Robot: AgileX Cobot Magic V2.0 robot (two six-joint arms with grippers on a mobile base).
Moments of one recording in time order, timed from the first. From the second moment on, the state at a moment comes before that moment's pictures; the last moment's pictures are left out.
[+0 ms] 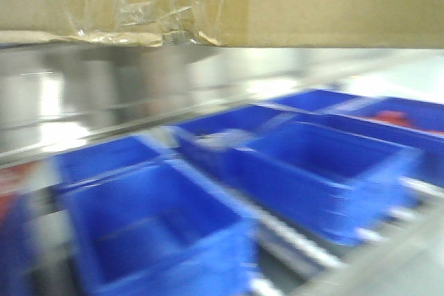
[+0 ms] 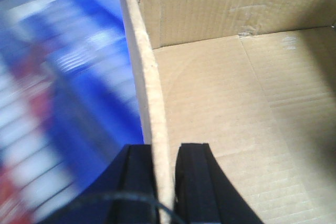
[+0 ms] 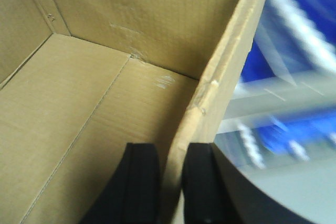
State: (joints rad) left arm -0.67 1.26 -1.69 0.40 1.29 -0.46; right arm 0.46 1.18 -1.57 0.11 1.08 0.02
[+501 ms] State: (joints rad) left arm -0.67 1.26 -1.69 0.40 1.29 -0.46; right arm 0.46 1.18 -1.57 0.11 1.08 0.02
